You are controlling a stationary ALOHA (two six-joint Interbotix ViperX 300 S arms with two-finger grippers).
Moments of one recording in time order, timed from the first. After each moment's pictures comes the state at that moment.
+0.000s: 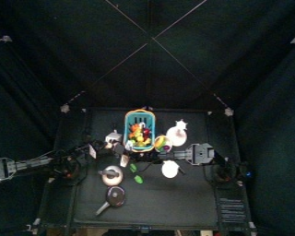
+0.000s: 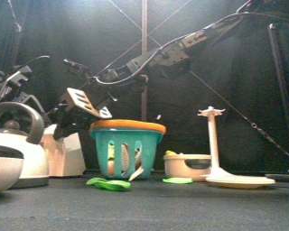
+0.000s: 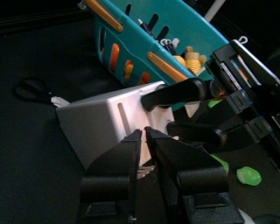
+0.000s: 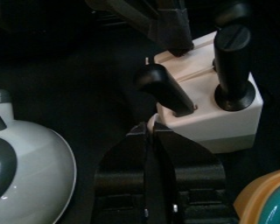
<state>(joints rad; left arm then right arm) 0.46 -0.84 1.43 -0.46 -0.21 0.03 -0.11 0.60 -0.15 -1.25 0.21 1.25</state>
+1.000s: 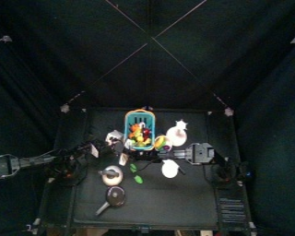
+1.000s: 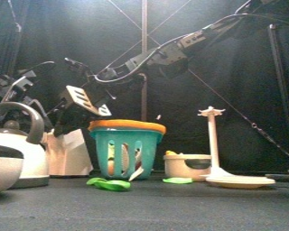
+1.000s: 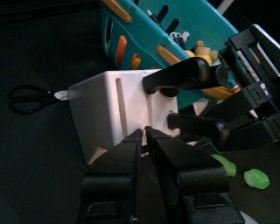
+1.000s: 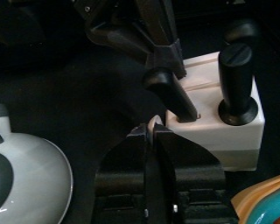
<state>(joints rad) 0.45 -0.75 1.41 -0.50 -0.25 0.03 -0.11 0.60 -0.19 -1.24 0.21 1.25</state>
